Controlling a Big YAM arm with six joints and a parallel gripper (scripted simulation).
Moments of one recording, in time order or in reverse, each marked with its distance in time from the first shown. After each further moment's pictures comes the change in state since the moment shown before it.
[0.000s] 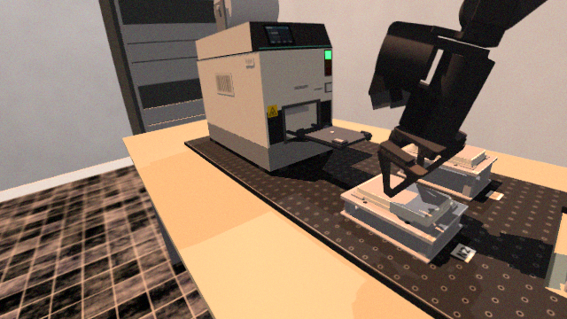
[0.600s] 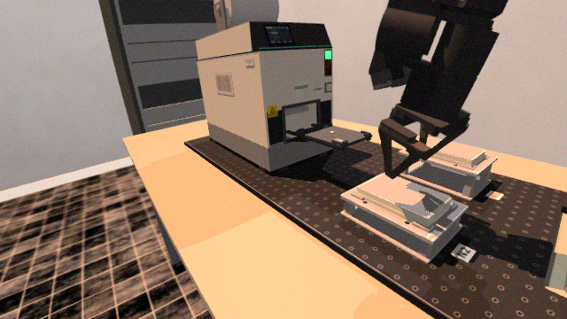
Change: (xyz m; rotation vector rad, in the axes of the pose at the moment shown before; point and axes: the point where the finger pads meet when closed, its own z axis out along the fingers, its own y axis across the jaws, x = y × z) arm -0.010 0.000 -0.029 0.000 0.000 0.000
